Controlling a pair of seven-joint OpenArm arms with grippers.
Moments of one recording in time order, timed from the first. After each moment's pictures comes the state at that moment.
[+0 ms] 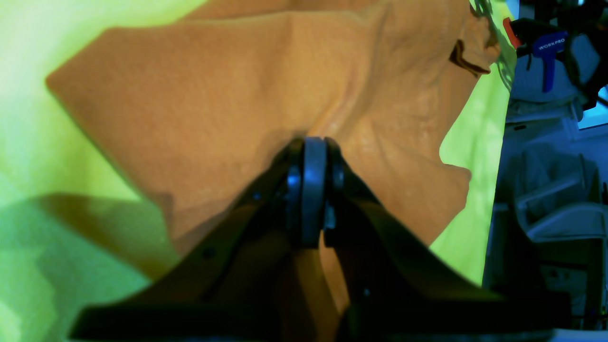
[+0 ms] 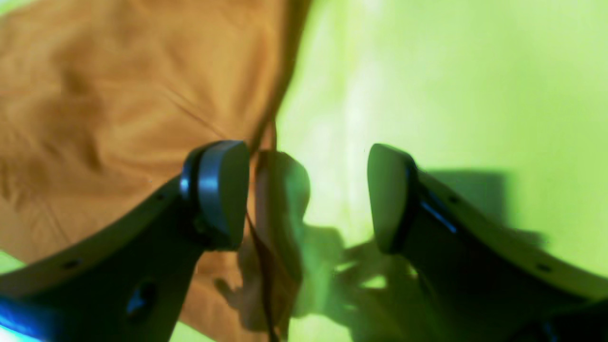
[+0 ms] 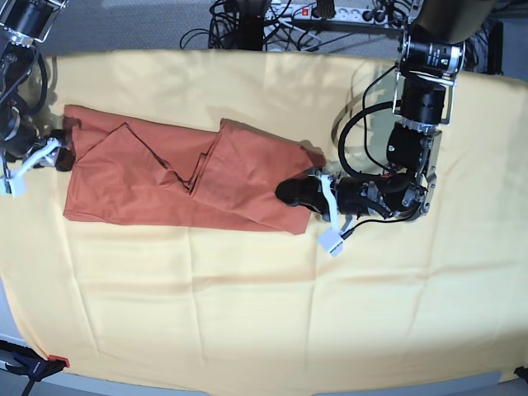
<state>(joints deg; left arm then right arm) -21.4 -14.1 10.5 62.4 -60.2 -44.1 67.3 -6.0 23.6 32.8 85.8 38.8 30.4 -61.2</state>
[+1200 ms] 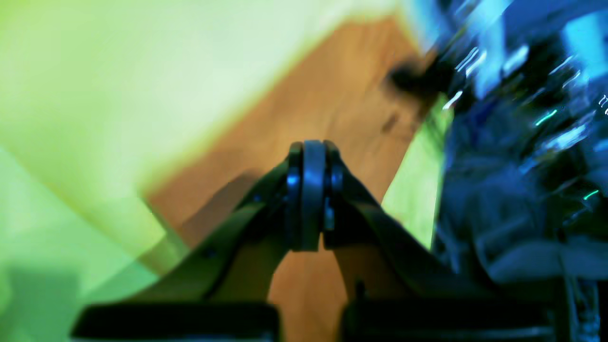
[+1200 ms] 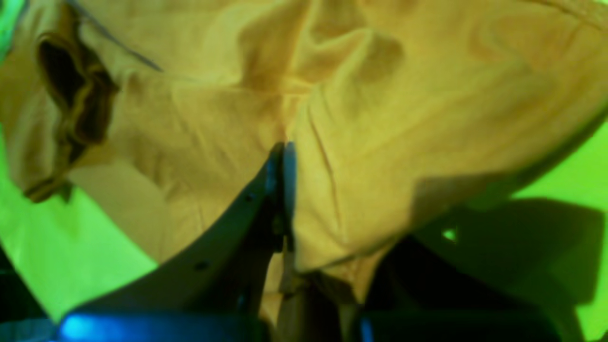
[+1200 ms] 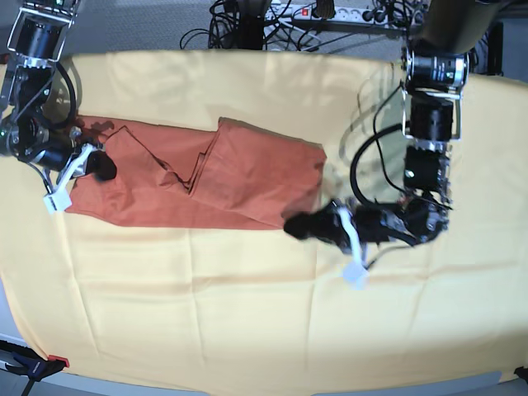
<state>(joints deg) -27.8 -14.4 1.9 62.1 -76.2 -43.8 76.8 1.7 23.1 21.4 77.7 46.2 42.0 -63.9</state>
